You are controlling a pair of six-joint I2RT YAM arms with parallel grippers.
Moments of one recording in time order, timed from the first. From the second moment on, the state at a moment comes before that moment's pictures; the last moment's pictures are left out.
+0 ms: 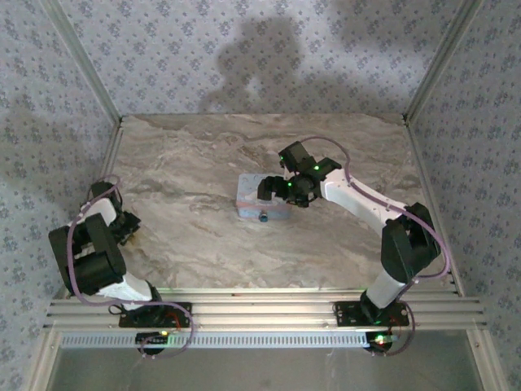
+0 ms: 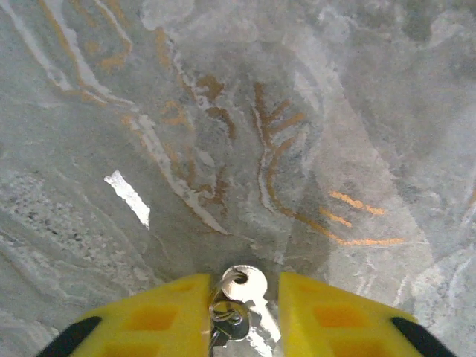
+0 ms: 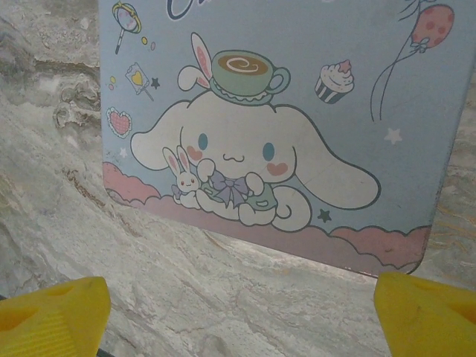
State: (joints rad) left arm 0.41 1.53 0.79 -0.64 -0.05 -0.54; right arm 0.62 1.65 1.31 -0.73 -0.22 0.67
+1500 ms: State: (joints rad) left arm -0.40 1.26 1.07 -0.29 0.84 -0.44; right arm 0.41 1.11 0.96 -0.34 -0.44 0.83
